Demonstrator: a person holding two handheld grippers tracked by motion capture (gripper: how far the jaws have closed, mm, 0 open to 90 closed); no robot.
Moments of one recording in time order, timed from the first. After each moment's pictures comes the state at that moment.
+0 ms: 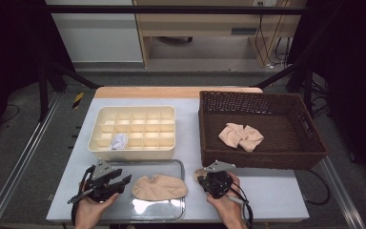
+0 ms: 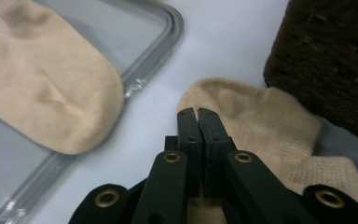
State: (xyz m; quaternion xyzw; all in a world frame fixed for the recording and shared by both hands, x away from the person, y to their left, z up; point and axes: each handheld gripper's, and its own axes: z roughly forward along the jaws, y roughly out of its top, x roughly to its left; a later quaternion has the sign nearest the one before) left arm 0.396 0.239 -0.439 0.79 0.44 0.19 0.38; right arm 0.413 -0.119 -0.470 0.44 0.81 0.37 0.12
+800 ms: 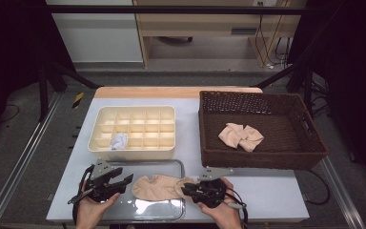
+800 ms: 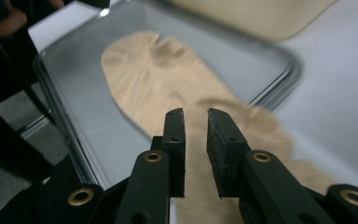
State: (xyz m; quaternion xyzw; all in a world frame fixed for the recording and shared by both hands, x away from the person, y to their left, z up) left arm 0.393 0.232 -0.429 0.78 0.44 0.19 0.40; right arm 0.392 -0.106 -0.453 0.35 0.81 0.47 0.05
